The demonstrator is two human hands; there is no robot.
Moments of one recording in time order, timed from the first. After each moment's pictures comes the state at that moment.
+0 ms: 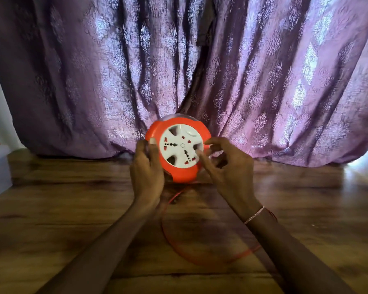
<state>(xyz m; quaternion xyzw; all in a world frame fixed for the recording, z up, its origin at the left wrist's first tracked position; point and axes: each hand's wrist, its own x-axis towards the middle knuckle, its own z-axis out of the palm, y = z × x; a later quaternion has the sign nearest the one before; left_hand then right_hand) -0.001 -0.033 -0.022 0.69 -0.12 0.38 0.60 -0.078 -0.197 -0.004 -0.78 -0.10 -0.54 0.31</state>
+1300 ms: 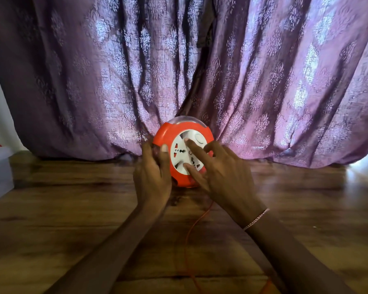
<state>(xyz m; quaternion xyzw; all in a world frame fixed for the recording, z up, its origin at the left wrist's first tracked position) -0.015 -0.038 -0.022 0.71 -0.18 0.43 0.53 -0.086 -0.189 0.002 -0.88 -0.09 -0.47 -0.04</state>
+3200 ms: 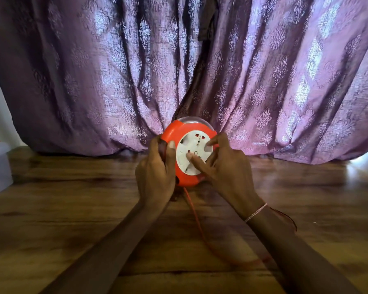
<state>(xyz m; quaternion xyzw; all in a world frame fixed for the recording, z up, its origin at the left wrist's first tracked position) -0.018 -0.041 -0.023 0.74 -0.20 0.44 0.47 -0.077 -0.193 -0.002 -0.87 0.00 -0.44 0.21</state>
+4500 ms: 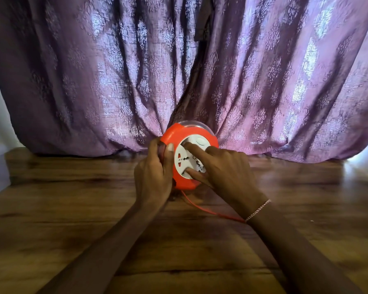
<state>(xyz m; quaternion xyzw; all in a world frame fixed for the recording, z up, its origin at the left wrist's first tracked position) -0.020 -0.038 -0.025 0.74 -0.22 0.43 0.47 -0.085 -0.198 0.002 -0.88 -0.11 -0.46 -0.10</state>
